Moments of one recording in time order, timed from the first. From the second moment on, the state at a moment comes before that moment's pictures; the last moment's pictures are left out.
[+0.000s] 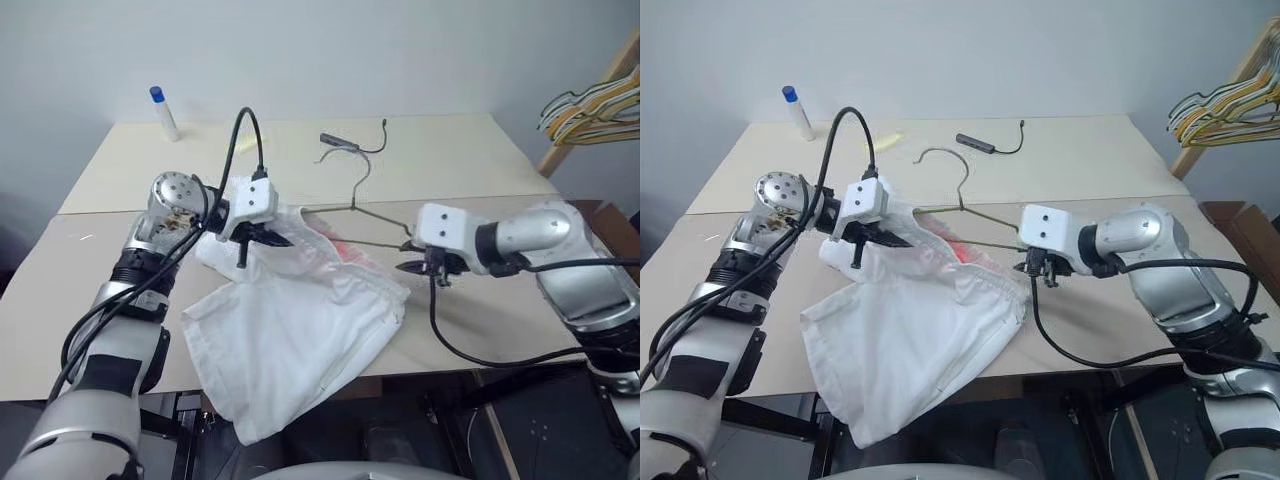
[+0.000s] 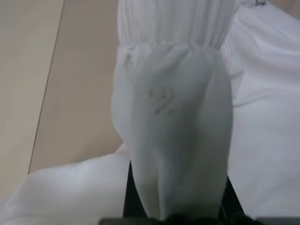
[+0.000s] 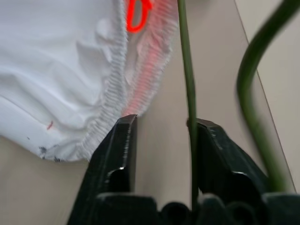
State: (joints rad) left arm -0.91 0.57 -0.24 0.64 -0.05 -0.03 -1.42; right arm -0.56 -0.91 0.24 -0.28 0.08 0.62 1.10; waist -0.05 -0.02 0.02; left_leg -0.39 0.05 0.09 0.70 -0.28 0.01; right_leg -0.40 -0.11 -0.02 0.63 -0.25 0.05
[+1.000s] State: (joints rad) left arm -0.81 0.62 -0.15 0.47 -0.12 0.16 -1.35; right arm -0.24 -0.44 -0.03 -0.36 0.48 1.14 0.65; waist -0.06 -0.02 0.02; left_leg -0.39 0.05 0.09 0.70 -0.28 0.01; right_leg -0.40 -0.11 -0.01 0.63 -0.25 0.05
